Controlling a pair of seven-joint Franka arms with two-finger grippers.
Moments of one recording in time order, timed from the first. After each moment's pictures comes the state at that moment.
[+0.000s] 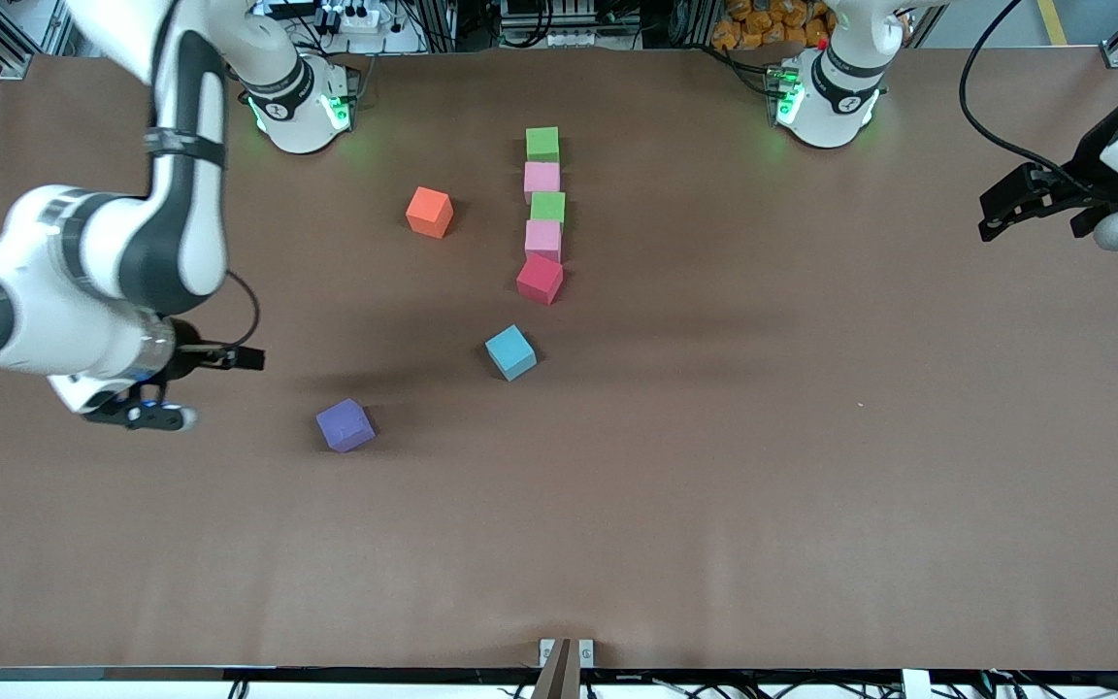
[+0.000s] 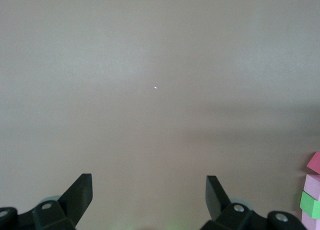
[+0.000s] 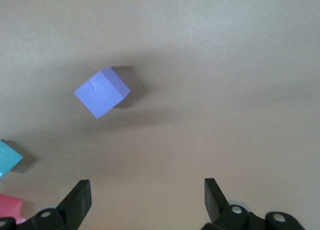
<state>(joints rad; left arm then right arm) 0.08 -0.04 -0.19 -1.54 0.01 1.51 -0.13 0.87 0.58 -1.04 -1.56 0.54 1.62 -0.13</state>
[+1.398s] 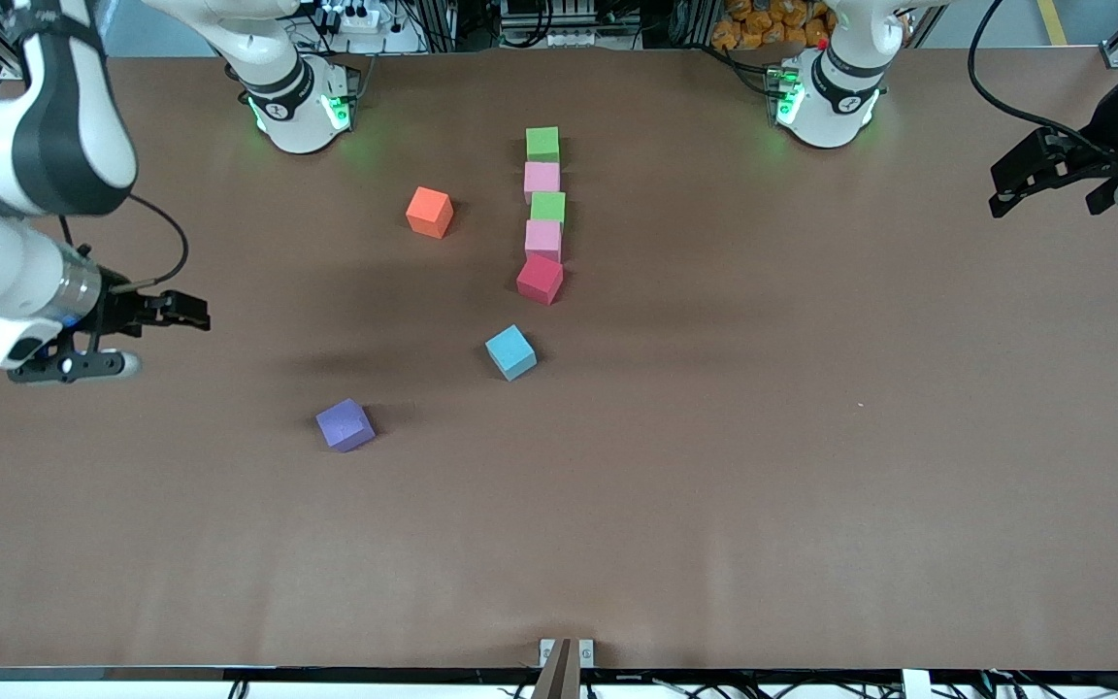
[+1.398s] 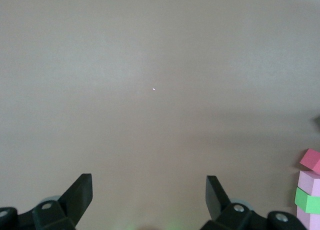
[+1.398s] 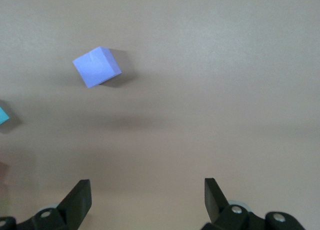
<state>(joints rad) 0.08 -0.05 -0.19 -1.49 0.01 1.46 -0.13 -0.05 0.09 0.11 -1.80 0.01 1.78 -0.01</state>
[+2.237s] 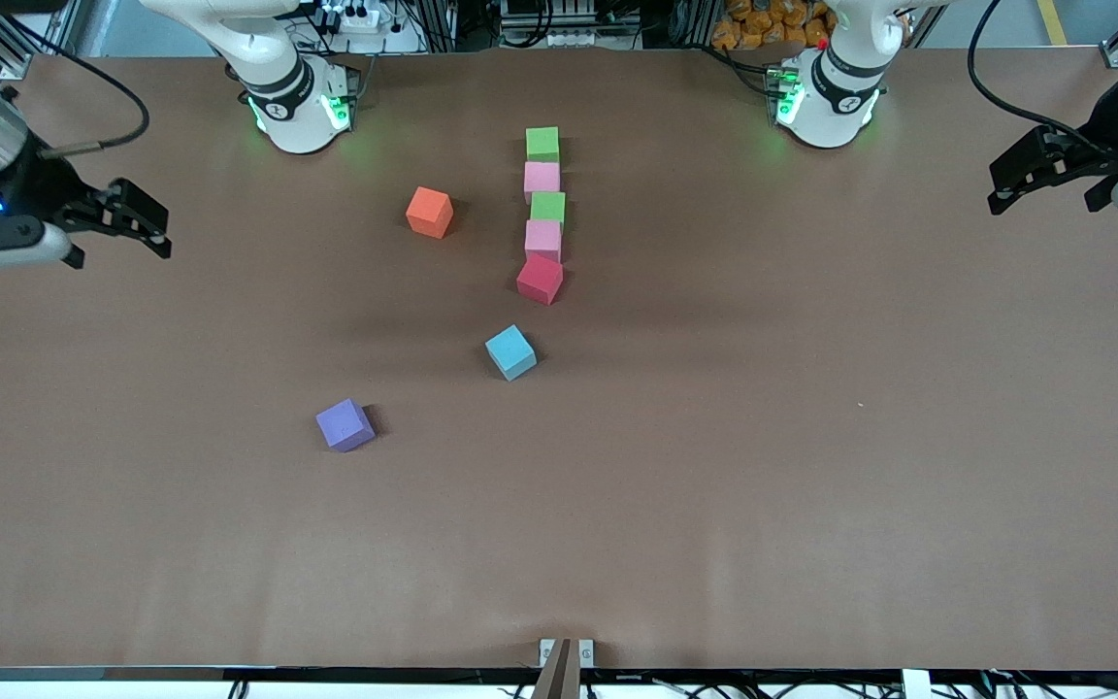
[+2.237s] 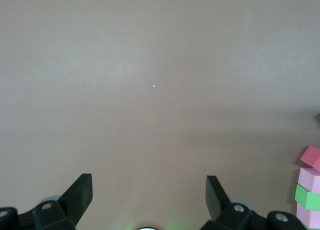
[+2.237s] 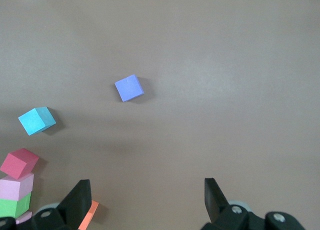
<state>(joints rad) 0.08 -0.05 -0.19 -1.49 0.01 1.45 -0.13 0.00 -0.06 0.11 -1.61 0.01 1.60 0.00</state>
